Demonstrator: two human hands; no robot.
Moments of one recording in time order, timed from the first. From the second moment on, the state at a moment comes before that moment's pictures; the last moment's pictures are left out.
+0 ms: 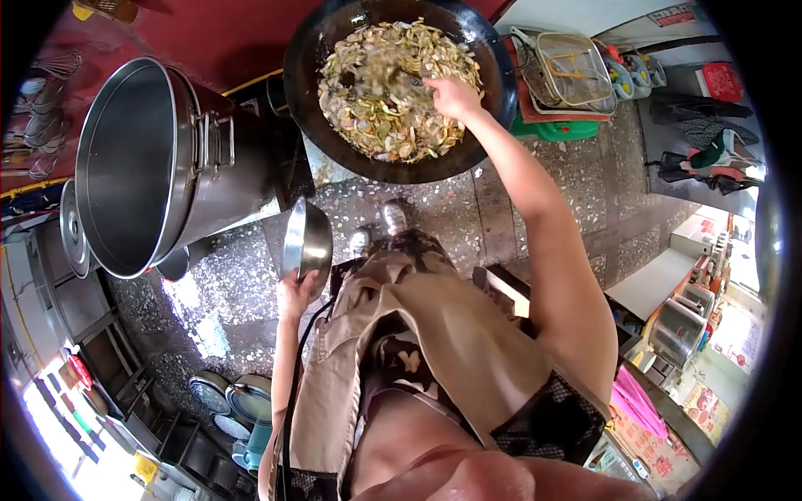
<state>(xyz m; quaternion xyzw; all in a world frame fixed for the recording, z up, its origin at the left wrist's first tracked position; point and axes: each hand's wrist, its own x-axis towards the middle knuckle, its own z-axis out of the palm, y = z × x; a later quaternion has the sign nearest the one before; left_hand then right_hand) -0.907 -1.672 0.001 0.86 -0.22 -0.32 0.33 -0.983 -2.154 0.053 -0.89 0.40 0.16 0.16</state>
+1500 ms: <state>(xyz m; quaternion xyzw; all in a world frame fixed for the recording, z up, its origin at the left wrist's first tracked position) -0.900 -1.678 -0.004 0.86 -0.28 -0.31 0.30 -0.909 -2.169 0.032 -0.91 0.40 0.05 0.07</state>
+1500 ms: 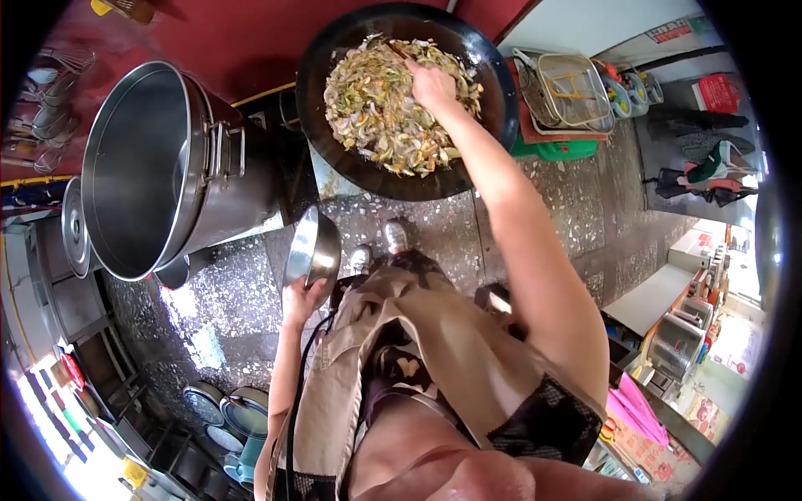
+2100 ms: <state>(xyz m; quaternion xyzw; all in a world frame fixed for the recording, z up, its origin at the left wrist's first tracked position) -0.903 -1.683 0.002 0.87 -0.25 -0.29 0.31 -0.862 -2.202 0.018 -0.89 0.44 -0.03 0.10</state>
